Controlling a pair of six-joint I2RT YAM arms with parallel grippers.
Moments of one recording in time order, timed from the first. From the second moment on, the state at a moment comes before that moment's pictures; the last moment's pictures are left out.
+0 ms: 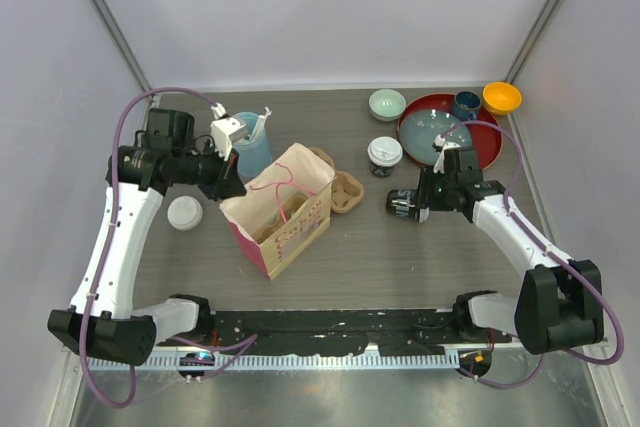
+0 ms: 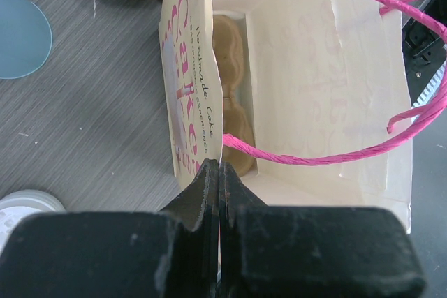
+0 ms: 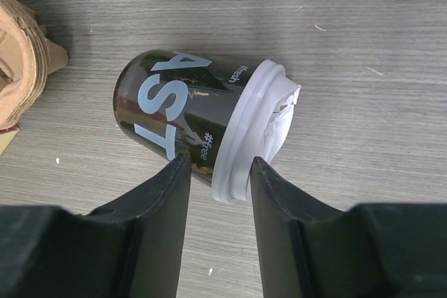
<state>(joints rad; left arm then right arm) -0.16 1.19 1.42 -1.19 0.64 0.40 0.15 1.22 0.77 -0.44 -0.11 0.22</state>
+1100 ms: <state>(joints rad) -0.16 1.19 1.42 -1.19 0.64 0.40 0.23 1.24 1.00 -0.63 -0.04 0.11</state>
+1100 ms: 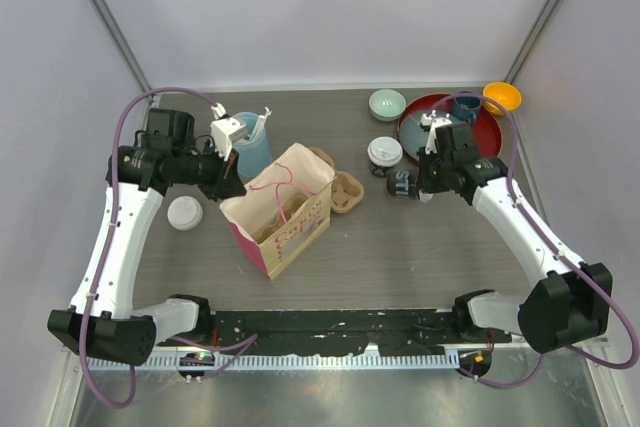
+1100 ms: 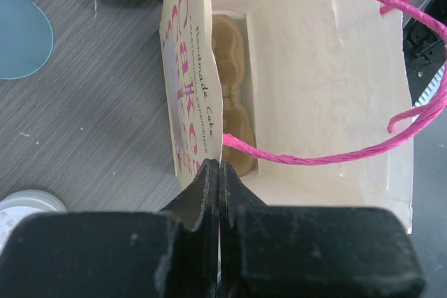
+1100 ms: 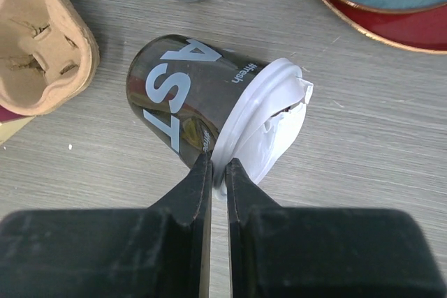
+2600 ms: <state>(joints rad) -0.16 1.19 1.39 -1.18 0.61 0.37 1.19 1.48 1.84 -0.99 0.31 -0.80</state>
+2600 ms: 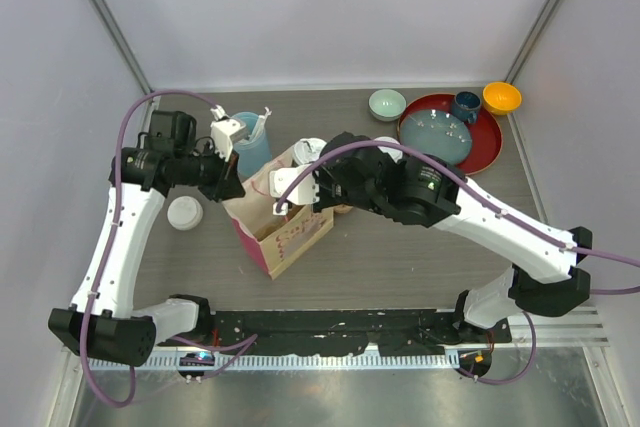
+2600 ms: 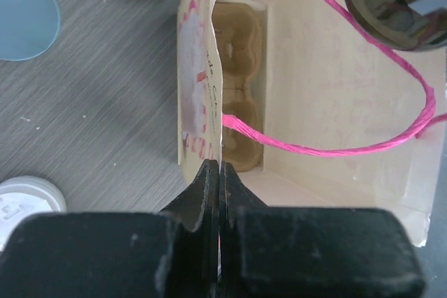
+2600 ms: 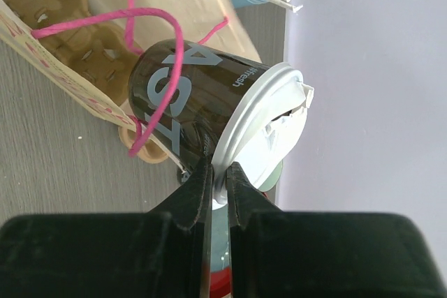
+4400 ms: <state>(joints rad) -0.19 1.10 1.78 -1.30 0.78 0.43 0.95 1.56 1.52 -0.73 -0.26 -0.67</state>
